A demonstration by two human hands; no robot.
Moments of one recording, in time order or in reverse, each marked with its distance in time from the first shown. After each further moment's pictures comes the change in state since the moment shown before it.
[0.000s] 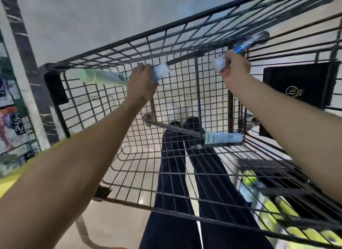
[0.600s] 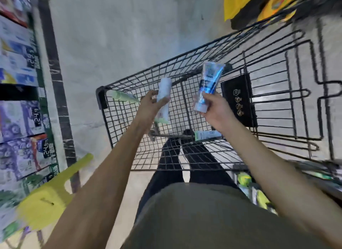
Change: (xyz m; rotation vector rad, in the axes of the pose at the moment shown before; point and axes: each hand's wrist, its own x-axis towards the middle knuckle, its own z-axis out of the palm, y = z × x) left_hand -0.195 0.100 -0.159 -1.130 -0.220 -0.229; right_hand -0.271 -0.022 -0.104 0.171 -0.579 -0.015
